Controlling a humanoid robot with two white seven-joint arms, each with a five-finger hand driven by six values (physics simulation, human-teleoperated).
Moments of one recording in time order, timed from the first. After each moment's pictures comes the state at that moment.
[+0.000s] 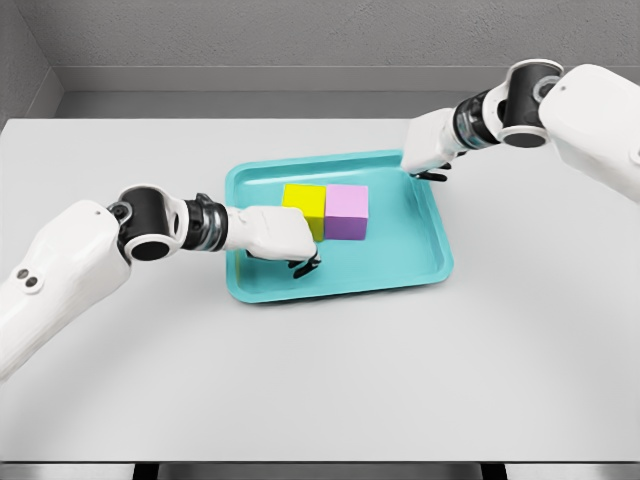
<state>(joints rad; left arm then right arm) -0.79 0.45 -0.89 -1.37 -0.72 -0.61 -0.58 -1.33 -0.50 1.39 -1.10 0.79 -0.61 0.61</state>
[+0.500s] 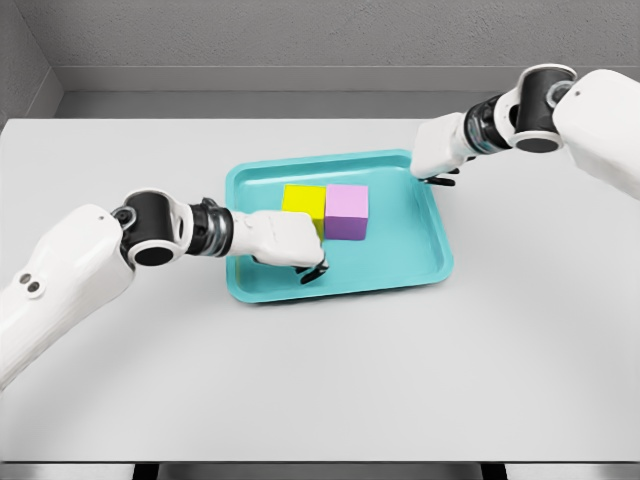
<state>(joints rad) -0.77 0.45 -0.89 -1.42 -0.71 -0.61 -0.58 -1.33 -0.55 1.40 -1.15 0.79 -0.61 0.61</state>
